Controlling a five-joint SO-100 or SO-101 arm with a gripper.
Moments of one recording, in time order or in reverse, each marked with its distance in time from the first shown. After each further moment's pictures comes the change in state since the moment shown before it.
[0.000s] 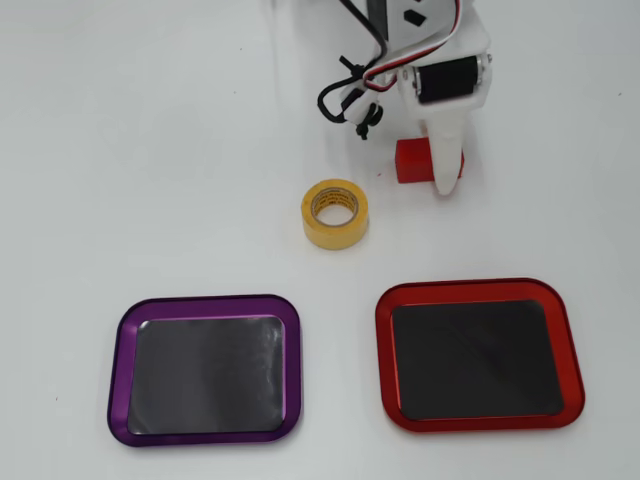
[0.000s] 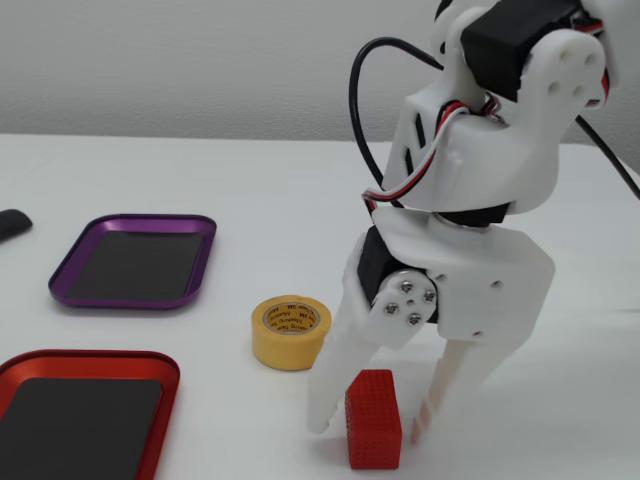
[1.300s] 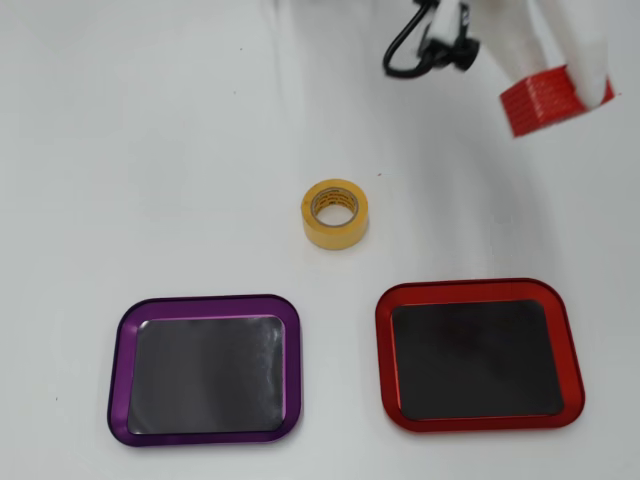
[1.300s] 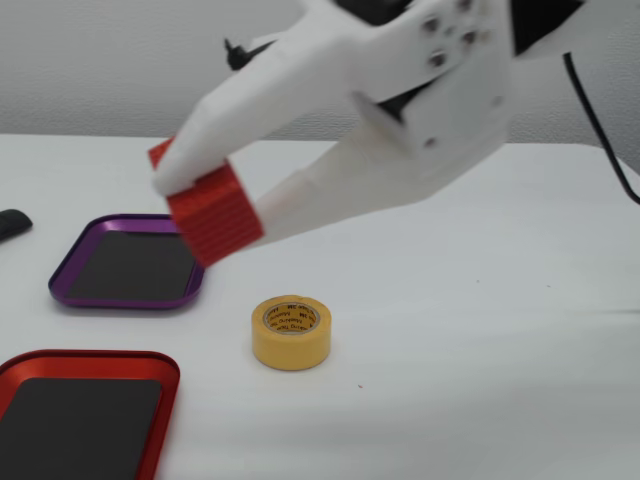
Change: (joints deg) arm 0.3 20.5 4.0 -37.4 -21.4
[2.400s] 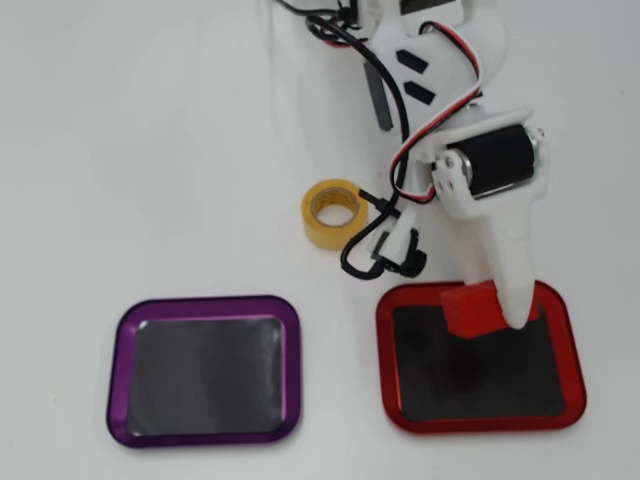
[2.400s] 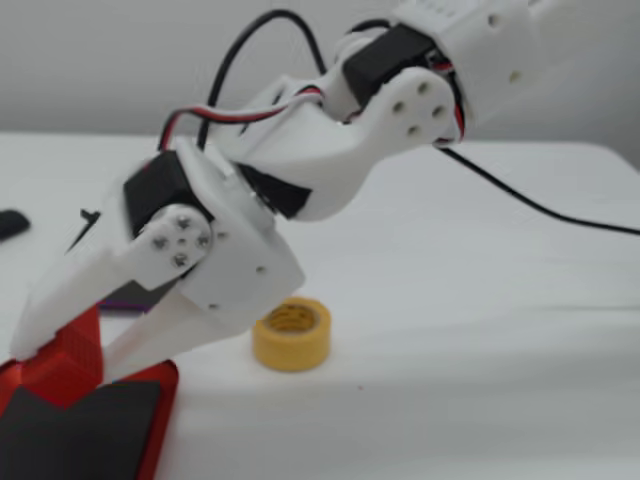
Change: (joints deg) arm 5.0 -36.9 -23.4 -4.5 -0.2
